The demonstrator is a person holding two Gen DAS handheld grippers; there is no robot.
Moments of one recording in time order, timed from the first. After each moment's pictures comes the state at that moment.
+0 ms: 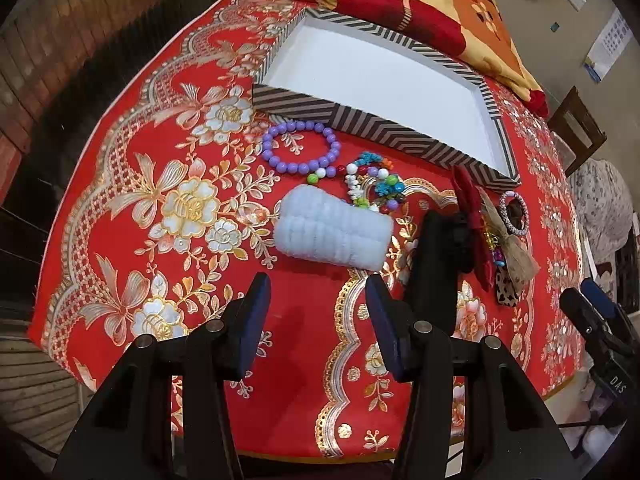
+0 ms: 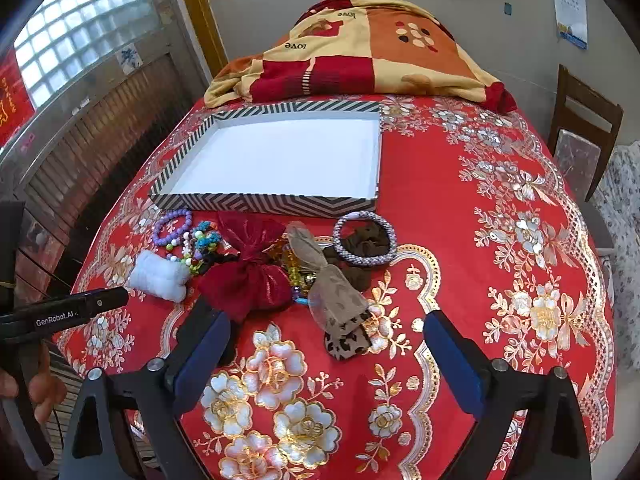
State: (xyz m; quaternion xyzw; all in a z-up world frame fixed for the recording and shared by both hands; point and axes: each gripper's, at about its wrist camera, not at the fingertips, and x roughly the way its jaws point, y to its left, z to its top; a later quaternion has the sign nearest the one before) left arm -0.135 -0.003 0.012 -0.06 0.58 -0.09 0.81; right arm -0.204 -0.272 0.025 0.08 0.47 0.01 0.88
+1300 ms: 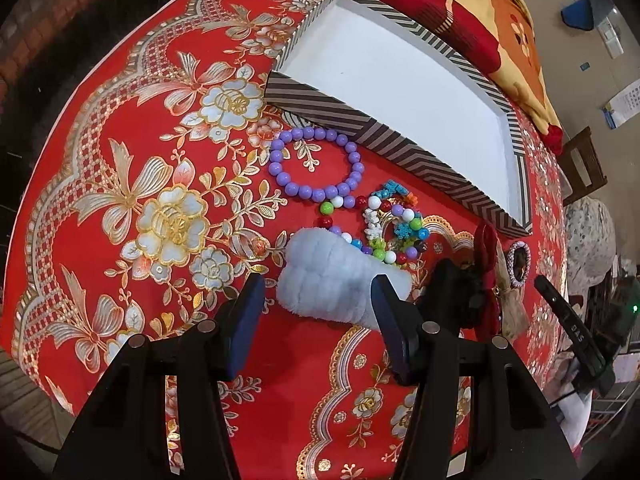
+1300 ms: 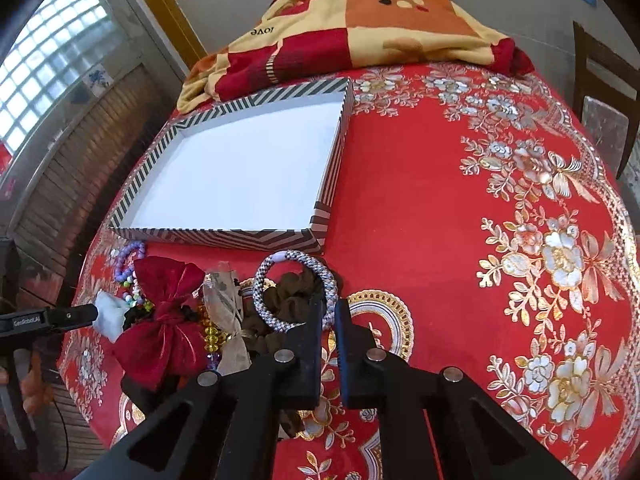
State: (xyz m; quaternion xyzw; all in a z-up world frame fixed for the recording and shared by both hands) left arm -0.081 0.013 -0.011 -0.14 0.62 -0.07 0.77; right arm -0.130 -0.346 -0.024 0.13 0.49 0.05 0.86
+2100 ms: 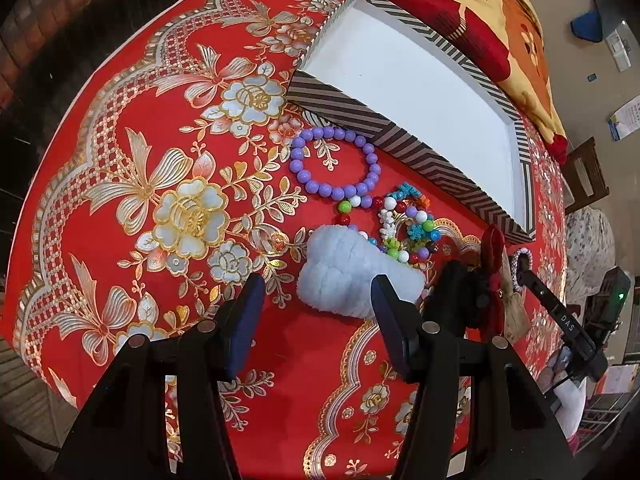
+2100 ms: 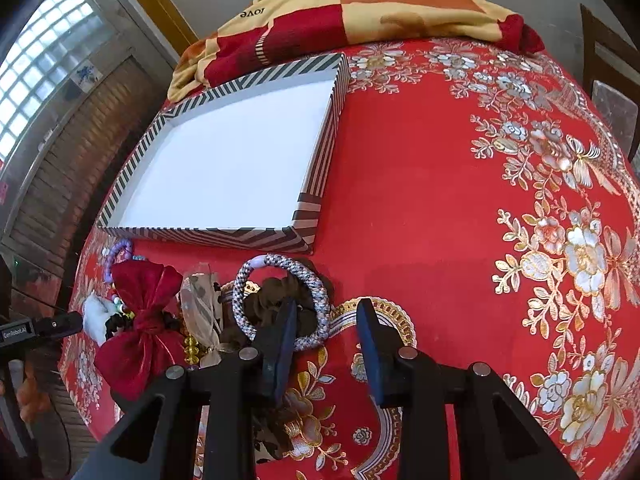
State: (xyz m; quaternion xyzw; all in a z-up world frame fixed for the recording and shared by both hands) left arm -0.085 0.028 -0.009 -0.15 0.63 -0.06 0.76; right arm -0.107 -0.353 -0.048 0.15 0.52 0.06 0.84
